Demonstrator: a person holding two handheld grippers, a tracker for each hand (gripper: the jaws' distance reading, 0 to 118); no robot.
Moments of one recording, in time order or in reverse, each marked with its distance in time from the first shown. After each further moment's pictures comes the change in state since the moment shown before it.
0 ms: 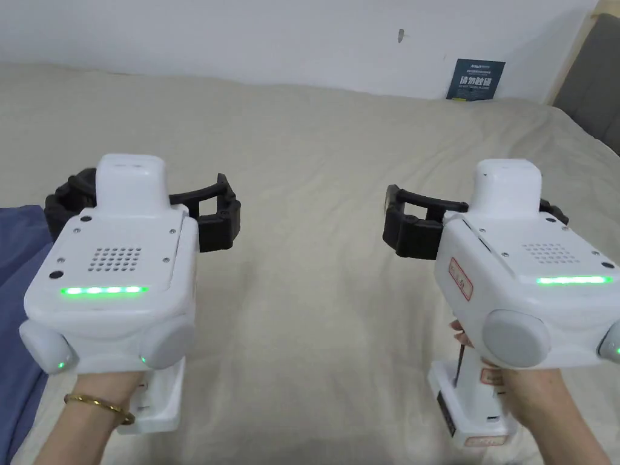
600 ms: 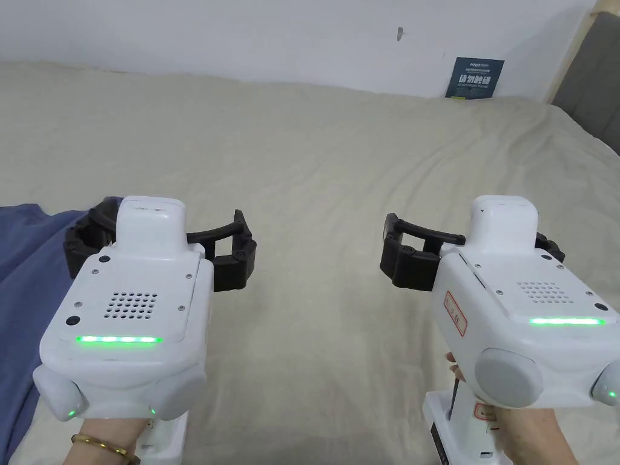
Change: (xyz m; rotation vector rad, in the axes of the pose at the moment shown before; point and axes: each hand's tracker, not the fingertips) left arm 0.010 -0.019 0.015 -0.021 -0.064 -0.077; right arm -0.003 -0.022 0.009 -0.047 -0.015 0.036
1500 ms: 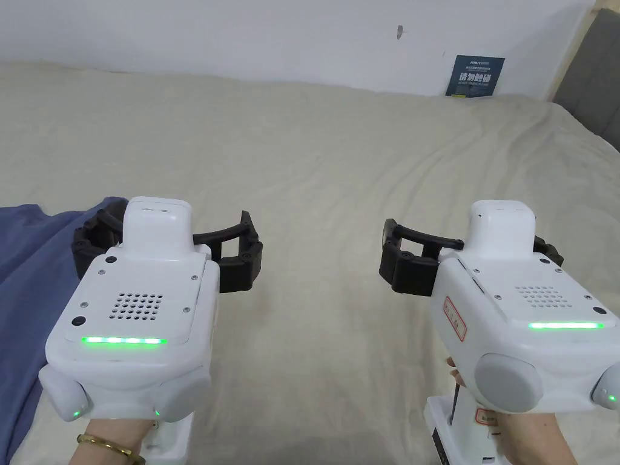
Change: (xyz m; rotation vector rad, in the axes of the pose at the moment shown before) left arm 0.005 -0.002 0.000 0.002 -0.023 0.000; right arm 0.002 -0.005 -0.001 -0.013 0.002 0.003
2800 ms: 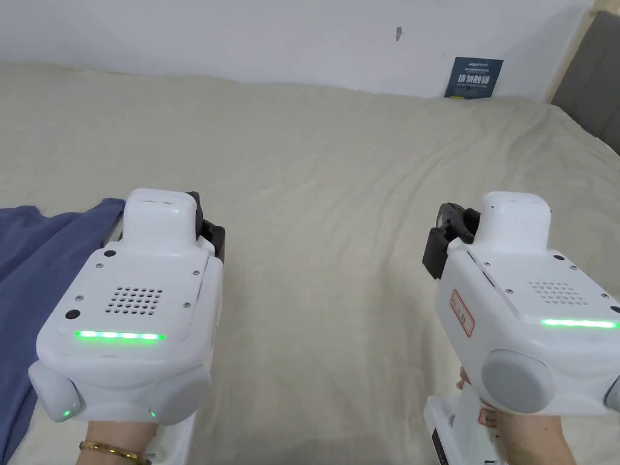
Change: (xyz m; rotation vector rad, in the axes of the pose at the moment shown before) left arm 0.002 0.015 0.005 -0.030 -0.024 0.002; right arm -0.002 0.010 0.008 0.011 -0.036 -0.028
